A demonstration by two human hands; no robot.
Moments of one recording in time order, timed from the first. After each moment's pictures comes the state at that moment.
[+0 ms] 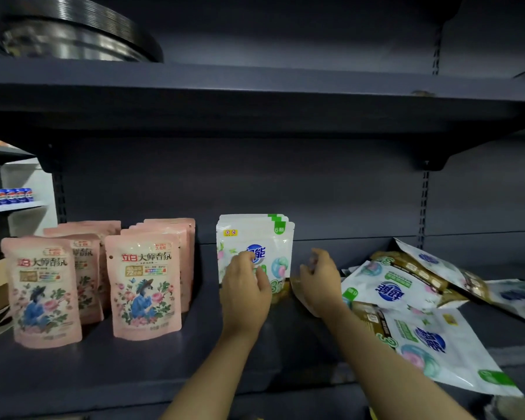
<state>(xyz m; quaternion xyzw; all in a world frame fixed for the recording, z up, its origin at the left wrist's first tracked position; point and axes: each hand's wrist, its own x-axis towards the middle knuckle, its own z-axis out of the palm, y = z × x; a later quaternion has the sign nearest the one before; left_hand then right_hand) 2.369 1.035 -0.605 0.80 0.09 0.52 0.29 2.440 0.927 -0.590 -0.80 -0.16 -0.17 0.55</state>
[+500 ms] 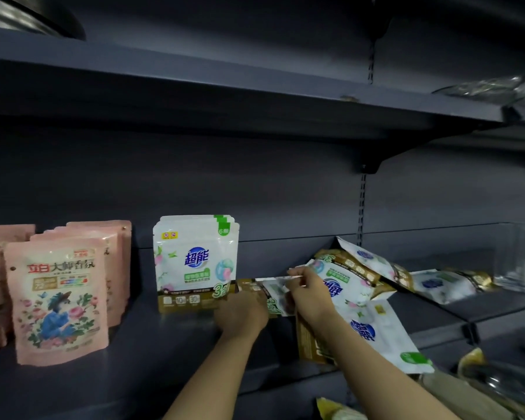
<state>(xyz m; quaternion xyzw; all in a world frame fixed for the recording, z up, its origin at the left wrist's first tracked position) 2.425 0.967 -0.620 0.94 0.22 0.17 0.18 2.459 0.852 -0.613 -0.77 -0.13 -0.10 0.62</state>
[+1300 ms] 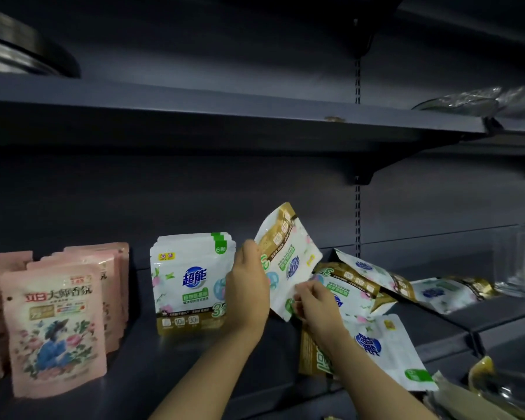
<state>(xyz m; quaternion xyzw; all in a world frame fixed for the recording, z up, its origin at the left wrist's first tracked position) 2.390 0.945 -0.553 0.83 0.04 0.50 0.24 2.474 0.844 -0.620 -0.67 -0.12 -0.11 0.72</state>
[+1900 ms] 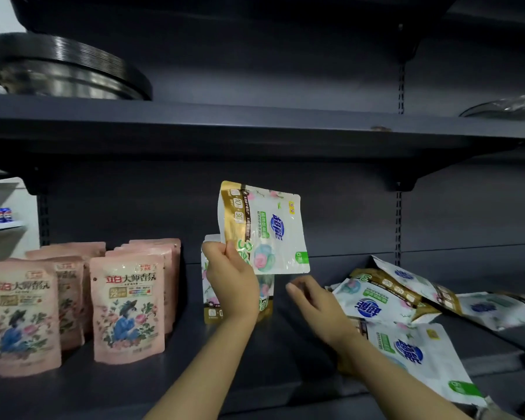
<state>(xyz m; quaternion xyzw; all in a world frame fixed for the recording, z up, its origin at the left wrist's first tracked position) 2.352 0.998 -0.539 0.60 0.10 0.64 0.47 2.431 0.875 -0.599 -0.80 -0.34 -0.16 0.47</state>
